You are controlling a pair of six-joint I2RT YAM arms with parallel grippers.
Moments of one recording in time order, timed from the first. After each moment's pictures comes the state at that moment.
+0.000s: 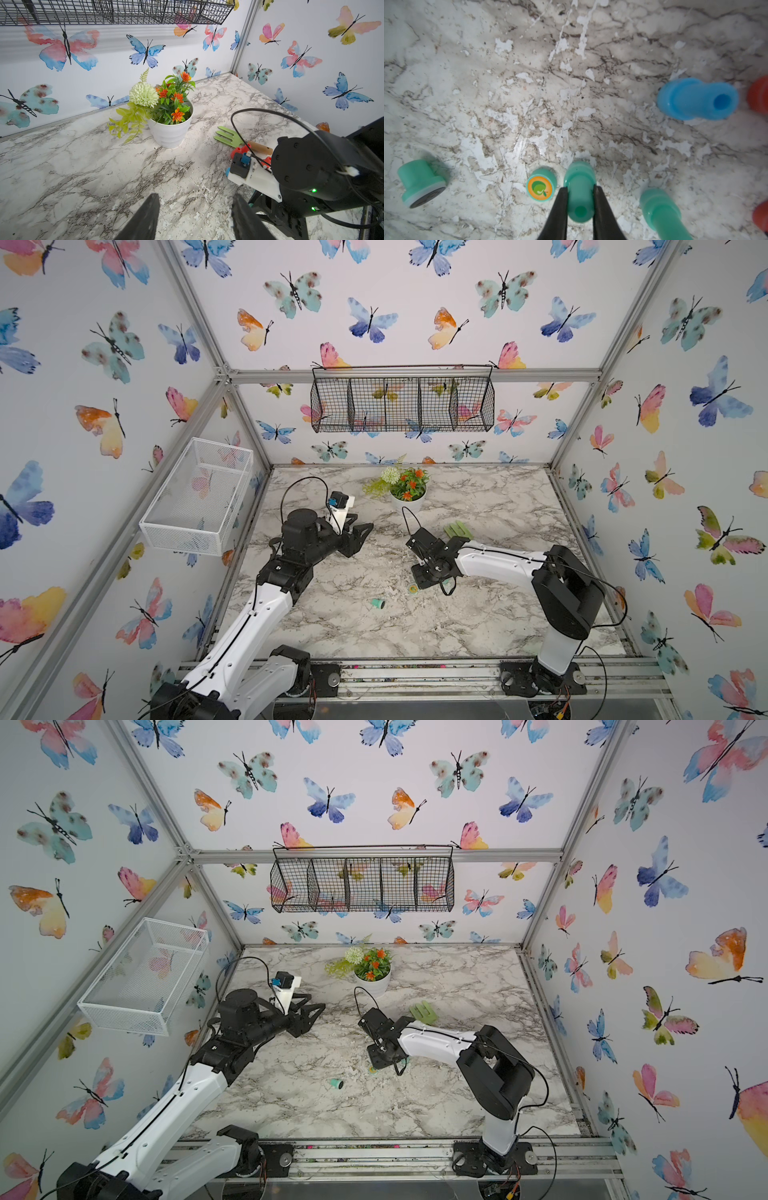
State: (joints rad) left arm -0.31 0.98 0.75 -0.10 0.43 -0.01; right arm 0.92 1.80 1.15 -0.62 0.04 0.44
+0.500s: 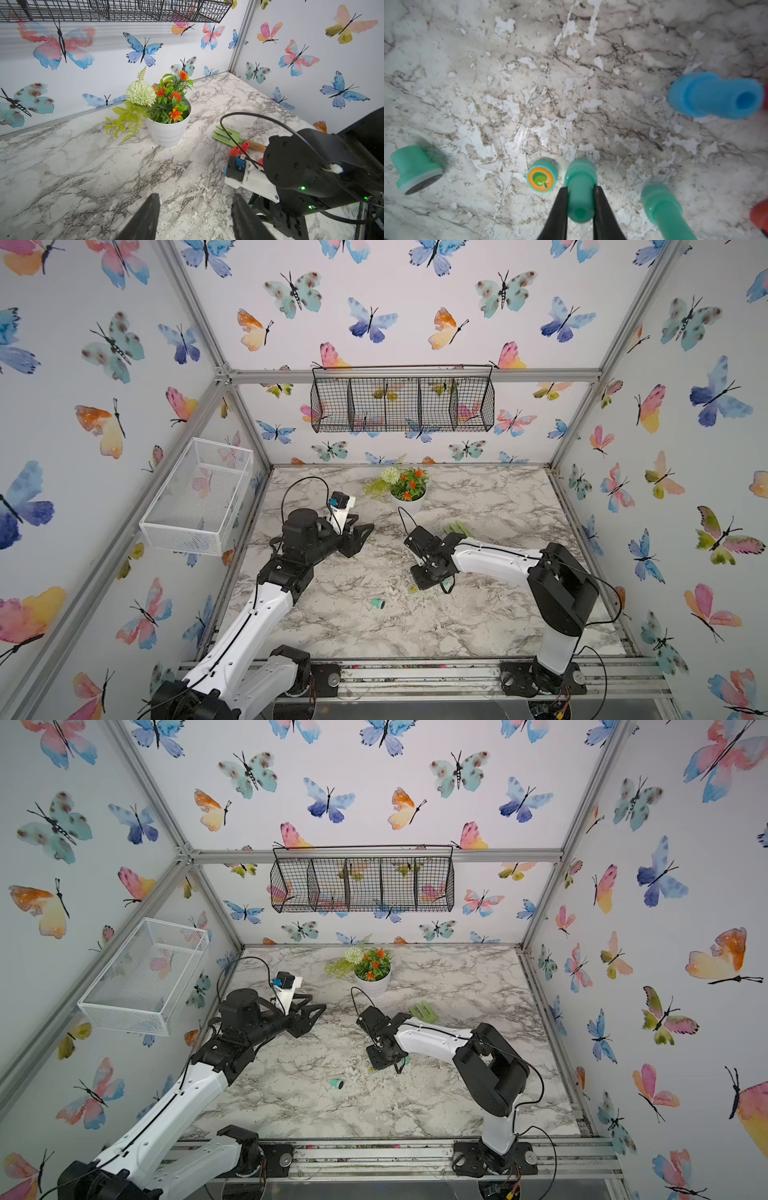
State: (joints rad) left arm -0.31 0.98 0.75 -0.10 0.45 -0.01; right arm 0.91 1.85 1.23 -0.73 0.01 0.39
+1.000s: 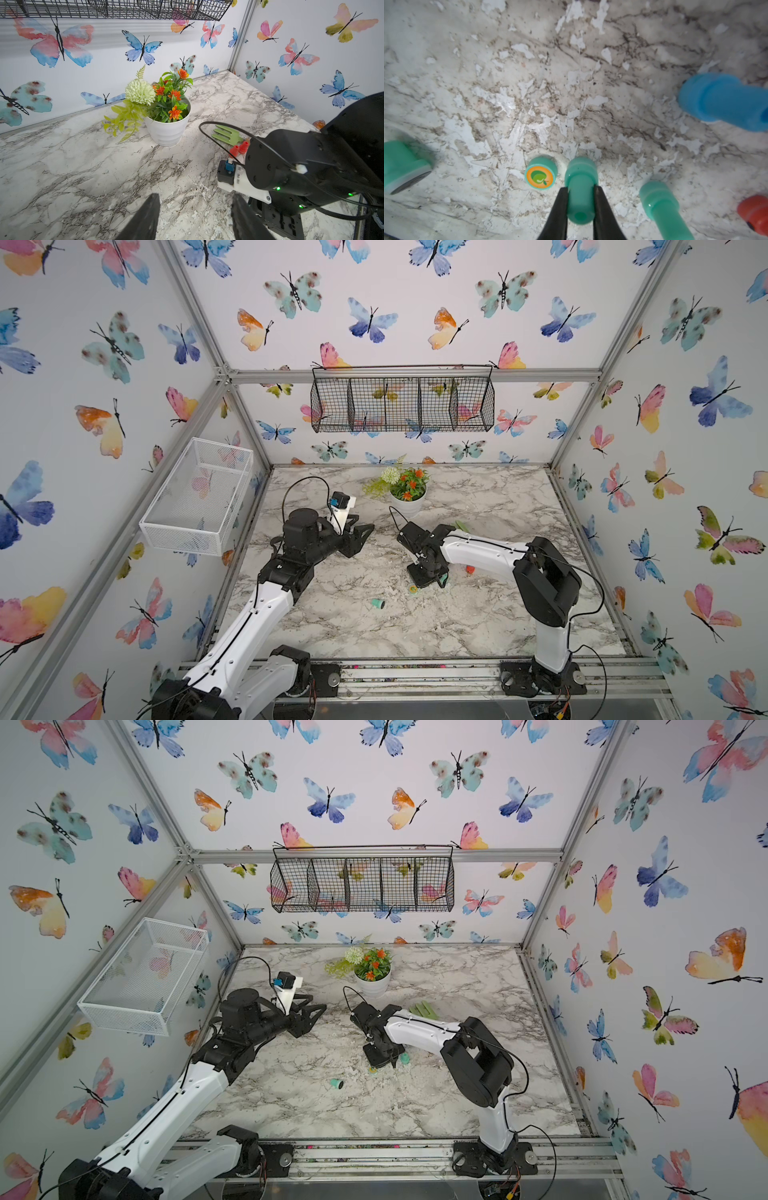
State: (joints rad) left arm -0.31 0.99 0.75 -0.10 0.45 -0.01; right arm 0.91 1.98 1.37 -0.90 0.00 0.35
